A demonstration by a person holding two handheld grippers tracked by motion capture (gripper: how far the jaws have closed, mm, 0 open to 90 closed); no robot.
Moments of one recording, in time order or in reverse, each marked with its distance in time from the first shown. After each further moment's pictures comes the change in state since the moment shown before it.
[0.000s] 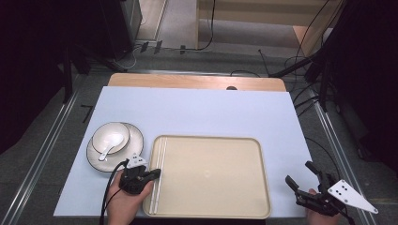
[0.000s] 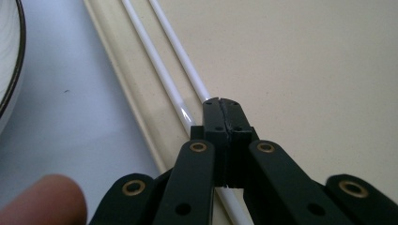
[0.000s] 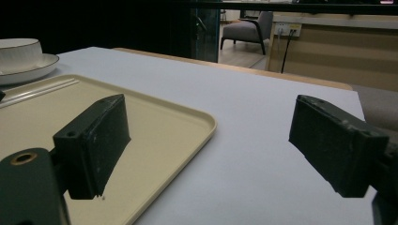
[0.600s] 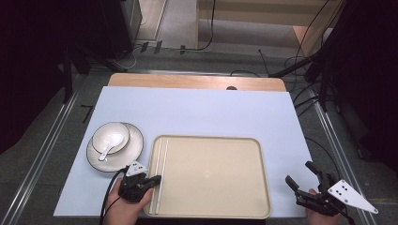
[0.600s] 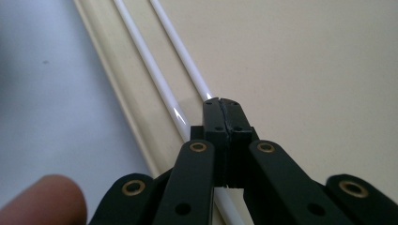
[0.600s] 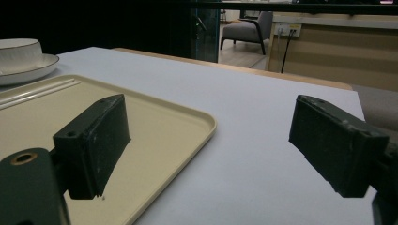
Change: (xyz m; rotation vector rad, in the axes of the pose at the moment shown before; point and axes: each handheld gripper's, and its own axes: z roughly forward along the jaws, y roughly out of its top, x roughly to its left) left arm -0.013 -0.018 -0.010 0.008 -0.017 0.006; right arm 0.000 0.000 0.000 -0.001 -0.001 -0.002
